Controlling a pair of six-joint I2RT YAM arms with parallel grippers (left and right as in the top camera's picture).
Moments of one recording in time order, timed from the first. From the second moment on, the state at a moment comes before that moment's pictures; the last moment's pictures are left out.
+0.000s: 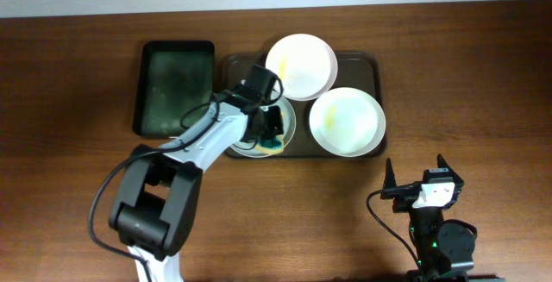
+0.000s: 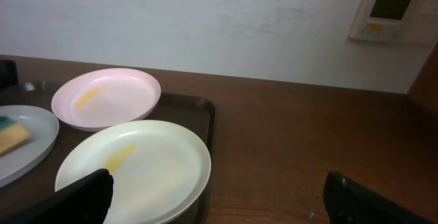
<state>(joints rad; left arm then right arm) -0.48 1.99 1.35 -0.58 0.12 -0.57 0.04 0.01 0.01 -0.08 0.04 -0.09</state>
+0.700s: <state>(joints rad) -0.41 1.95 1.36 -0.52 0.00 -0.58 0.04 0.01 0.01 0.17 -0.20 -0.11</state>
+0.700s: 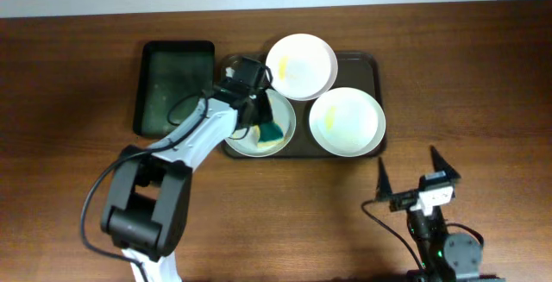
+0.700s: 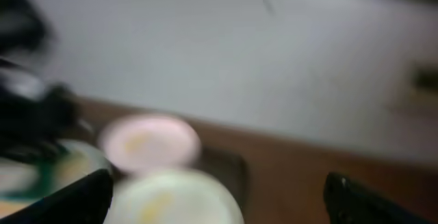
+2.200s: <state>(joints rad) -0.28 1.77 1.38 -0.77 0.09 -0.57 0.19 1.88 1.67 -0.91 -0.59 0.04</state>
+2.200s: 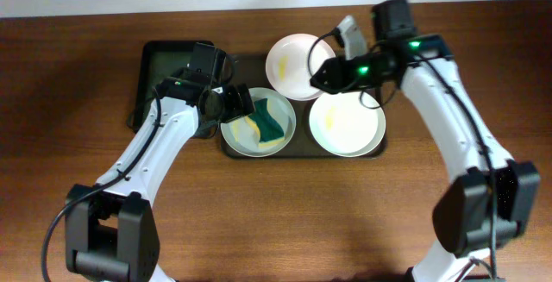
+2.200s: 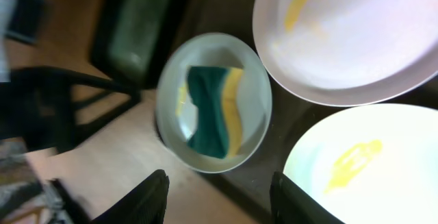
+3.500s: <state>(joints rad) -0.28 1.77 1.38 -0.80 0.14 -0.55 0.36 2.24 1.67 -0.71 -0.31 0.06</state>
